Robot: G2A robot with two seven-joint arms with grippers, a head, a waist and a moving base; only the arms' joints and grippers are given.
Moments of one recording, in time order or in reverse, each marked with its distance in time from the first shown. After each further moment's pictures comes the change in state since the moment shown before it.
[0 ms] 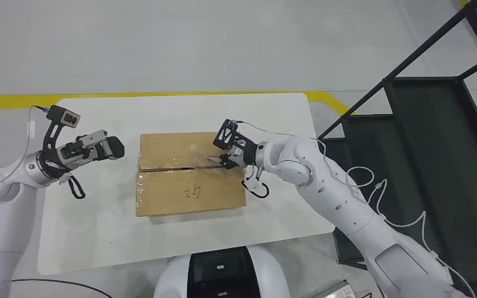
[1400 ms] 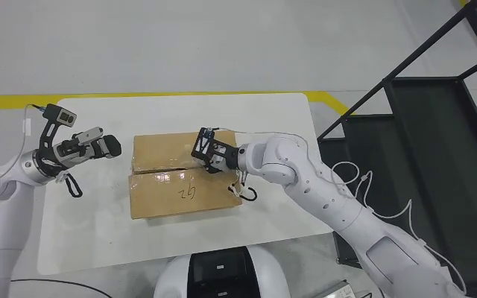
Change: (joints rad) left arm -0.026 -0.005 -0.003 0.044 -0.004 0.009 -0.015; right arm 0.076 -0.050 -0.104 -0.033 -0.077 -0.003 0.010
